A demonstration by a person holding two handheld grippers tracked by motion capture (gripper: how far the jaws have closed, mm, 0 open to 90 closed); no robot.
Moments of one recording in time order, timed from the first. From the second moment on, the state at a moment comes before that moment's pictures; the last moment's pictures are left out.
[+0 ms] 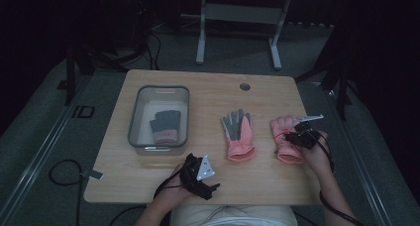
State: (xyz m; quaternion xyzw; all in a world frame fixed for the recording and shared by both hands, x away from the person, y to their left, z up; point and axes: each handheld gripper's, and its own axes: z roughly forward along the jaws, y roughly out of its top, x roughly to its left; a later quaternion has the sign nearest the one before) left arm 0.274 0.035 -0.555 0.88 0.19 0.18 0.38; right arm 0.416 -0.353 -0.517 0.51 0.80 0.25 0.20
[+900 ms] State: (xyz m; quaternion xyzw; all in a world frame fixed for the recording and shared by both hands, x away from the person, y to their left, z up) left arm 0.275 0.036 -0.555 0.88 0.20 0.18 0.39; right arm 0.398 -0.310 -0.410 0.48 0.77 0.32 0.27
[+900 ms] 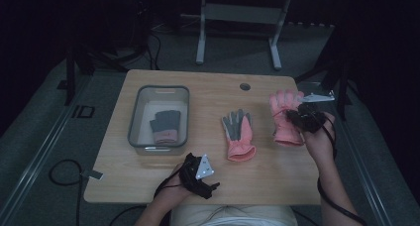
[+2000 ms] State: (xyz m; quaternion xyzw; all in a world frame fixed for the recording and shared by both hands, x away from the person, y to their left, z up) left arm 0.273 0.034 -0.554 0.89 0.19 0.18 0.38; right arm 0.384 -0.191 -0.420 0.42 0.81 0.33 0.24
